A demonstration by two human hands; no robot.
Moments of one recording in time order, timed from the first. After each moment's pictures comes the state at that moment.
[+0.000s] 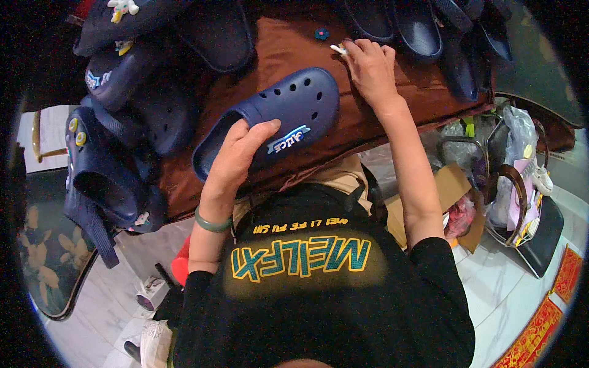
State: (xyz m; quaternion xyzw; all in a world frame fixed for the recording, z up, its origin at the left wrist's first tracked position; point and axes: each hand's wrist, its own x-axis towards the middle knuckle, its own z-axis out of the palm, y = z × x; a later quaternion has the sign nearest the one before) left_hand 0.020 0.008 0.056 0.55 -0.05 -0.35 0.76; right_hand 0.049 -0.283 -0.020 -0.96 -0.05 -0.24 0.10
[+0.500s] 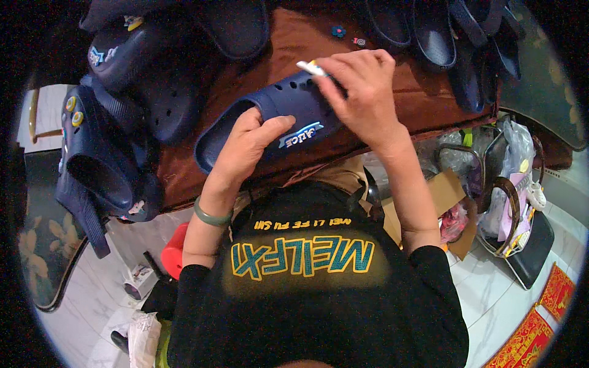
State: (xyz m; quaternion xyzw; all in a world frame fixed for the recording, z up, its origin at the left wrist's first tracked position) left_hand 0.024 0.006 0.047 0.53 -0.09 -0.32 0.78; right_hand 0.020 -0.203 0.058 -0.93 -0.18 -0.28 0.16
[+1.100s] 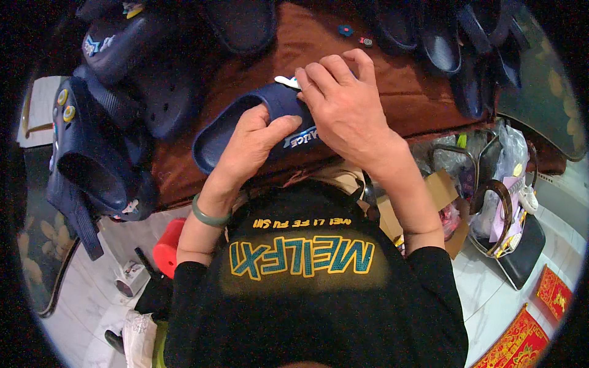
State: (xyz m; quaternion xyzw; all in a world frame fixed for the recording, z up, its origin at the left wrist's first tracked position) left_hand 0.024 0.009 0.038 0.60 -0.11 -0.31 0.73; right_hand 0.012 -0.167 0.079 -0.95 -0.25 -0.19 0.01
